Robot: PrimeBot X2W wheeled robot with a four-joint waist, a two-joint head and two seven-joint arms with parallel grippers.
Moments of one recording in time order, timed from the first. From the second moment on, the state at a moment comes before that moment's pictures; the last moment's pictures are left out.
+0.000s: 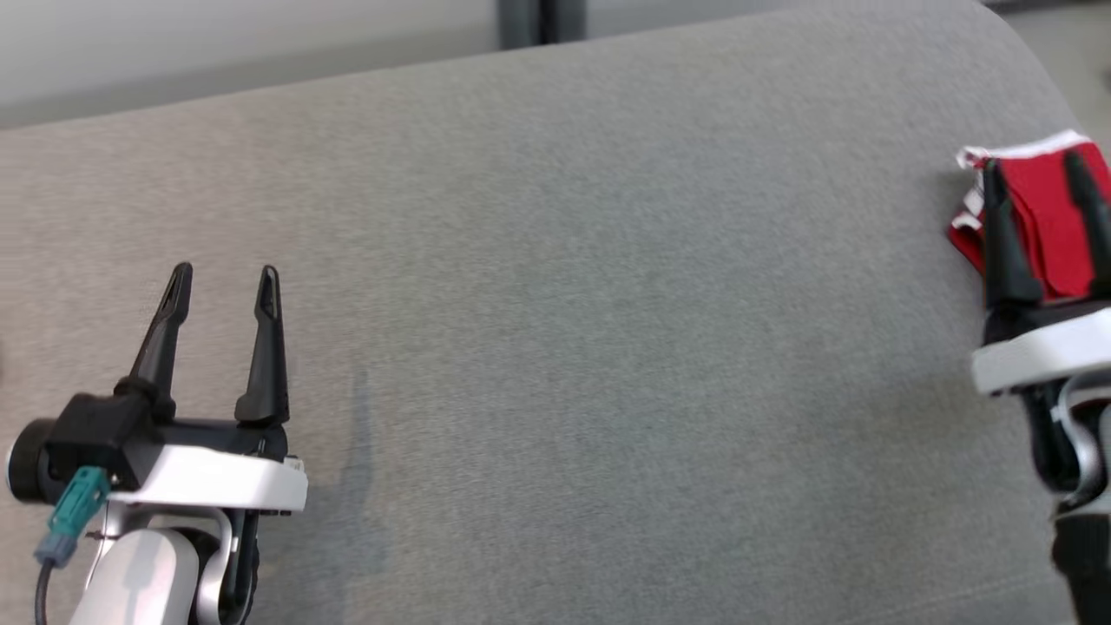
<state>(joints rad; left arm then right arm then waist) -0.18 0.28 -0.16 -0.02 -0.35 0.13 -0.19 -0.46 -0.26 0.03 0.29 0.32 0.13 -0.20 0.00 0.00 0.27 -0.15</state>
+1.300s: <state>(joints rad) 0.04 0.27 -0.20 -0.06 -0.36 0.21 -0.11 0.00 -0.10 -0.05 -0.04 0.20 0.13 0.02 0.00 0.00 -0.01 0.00</state>
